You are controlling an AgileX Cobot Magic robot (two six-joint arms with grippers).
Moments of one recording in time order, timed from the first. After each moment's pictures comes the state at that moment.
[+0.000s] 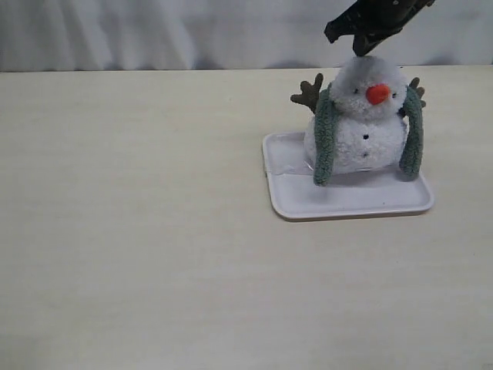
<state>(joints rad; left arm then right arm) -0.03 0.00 0.00 0.04 0.31 0.06 0.16 2.21 -2.20 -0.04 1.21 -0.22</state>
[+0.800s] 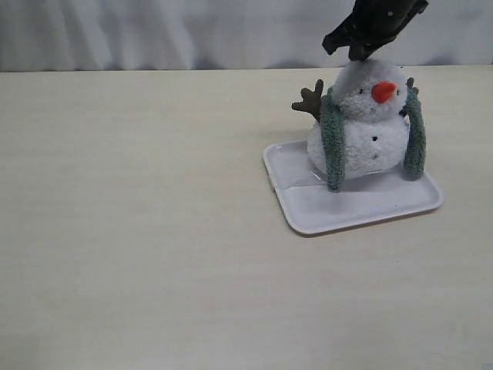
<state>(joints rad) -0.03 0.00 0.00 0.04 0.31 0.06 0.16 2.25 -2.21 -0.04 1.20 -0.28</state>
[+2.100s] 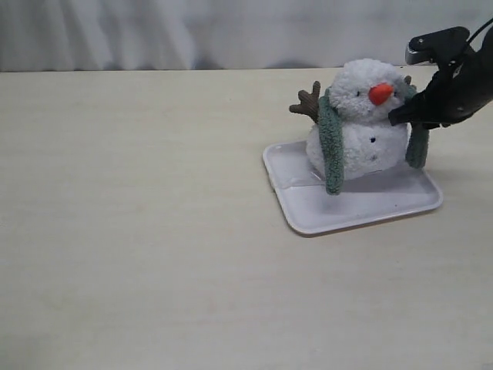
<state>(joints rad) -0.03 0.00 0.00 0.04 0.31 0.06 -0.03 1.91 -1.27 -0.11 0.45 -0.16</state>
